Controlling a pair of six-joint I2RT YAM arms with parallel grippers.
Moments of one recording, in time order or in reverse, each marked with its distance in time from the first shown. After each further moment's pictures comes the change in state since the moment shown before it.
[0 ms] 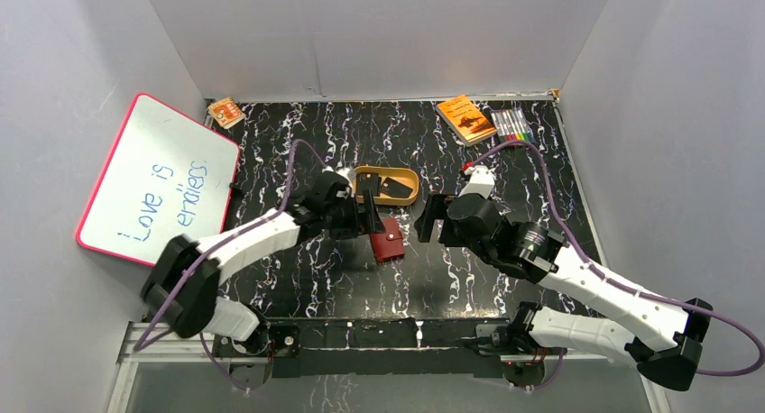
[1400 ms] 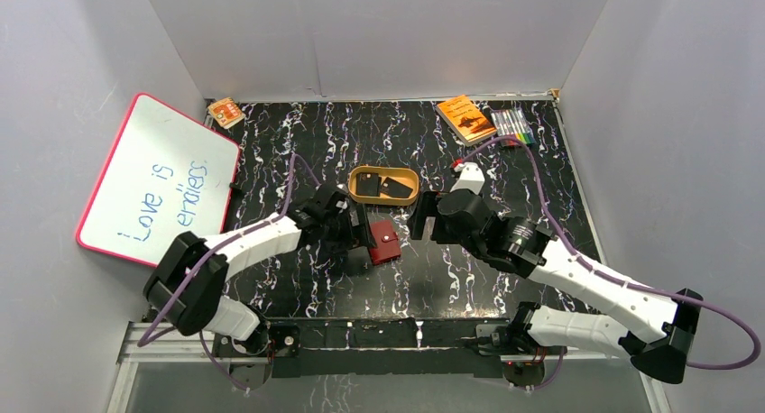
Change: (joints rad) left arm 0.008 -0.059 -0.060 -0.135 -0.051 -0.071; right arm 0.000 0.073 0.029 0.023 -0.009 -0.010
